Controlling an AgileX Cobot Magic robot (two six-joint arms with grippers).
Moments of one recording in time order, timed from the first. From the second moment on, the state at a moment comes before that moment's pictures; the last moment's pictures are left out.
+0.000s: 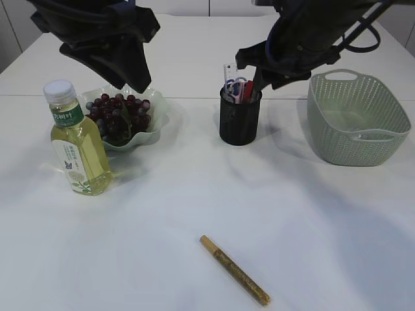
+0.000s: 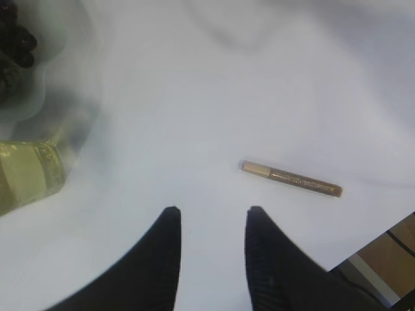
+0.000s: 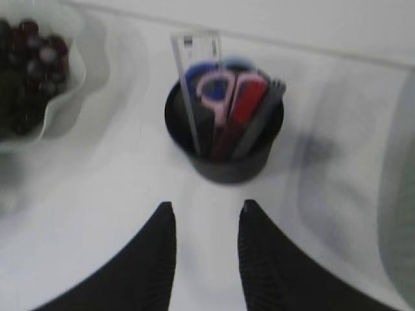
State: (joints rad) left arm -0.55 1.70 -1.70 -0.14 1.24 -0.05; right arm 0.35 1.89 -1.60 0.02 0.69 0.11
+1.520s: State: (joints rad) left arm -0.55 1.47 -1.70 -0.12 1.25 -0.18; right arm 0.70 1.76 -1.32 0.22 1.12 -0.17
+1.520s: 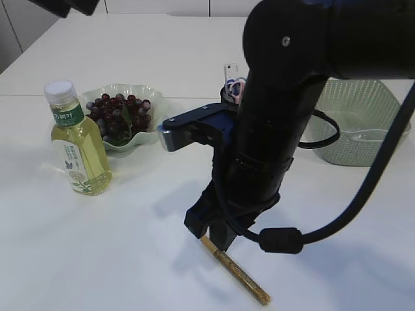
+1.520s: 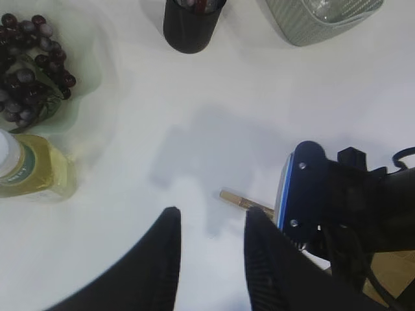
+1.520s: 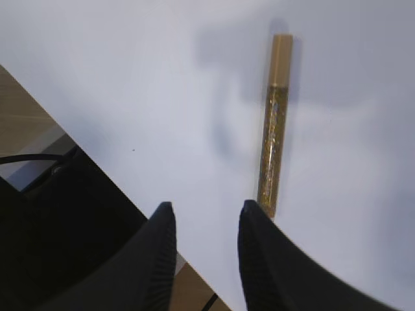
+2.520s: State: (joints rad) left arm -0.55 1.24 -1.63 -0.06 1.27 -0.22; right arm 0.72 1.94 -1.33 0.11 1.01 -0.18
